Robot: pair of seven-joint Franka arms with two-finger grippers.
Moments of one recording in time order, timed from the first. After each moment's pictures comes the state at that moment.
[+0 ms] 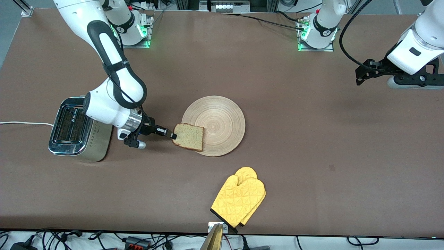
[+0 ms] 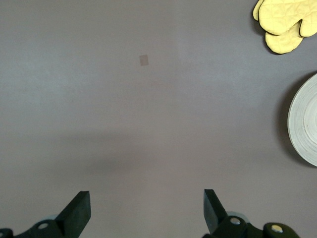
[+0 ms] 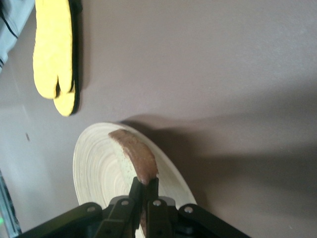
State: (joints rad) left arm 0.01 -0.05 -0.13 -1.67 0.02 1.60 -0.11; right arm 0.34 0.49 -0.02 -1.86 0.95 2.39 -0.10
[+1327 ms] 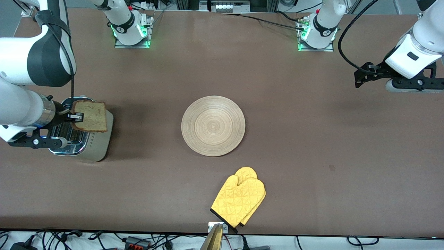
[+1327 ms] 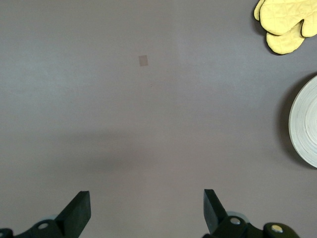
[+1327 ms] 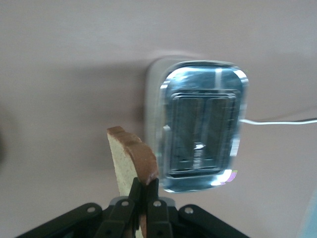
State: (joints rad) left arm 0.01 -0.04 -0.13 -1.67 0.02 1.61 -0.11; right arm 0.25 0.48 -0.17 -1.14 -0.15 1.39 0.08
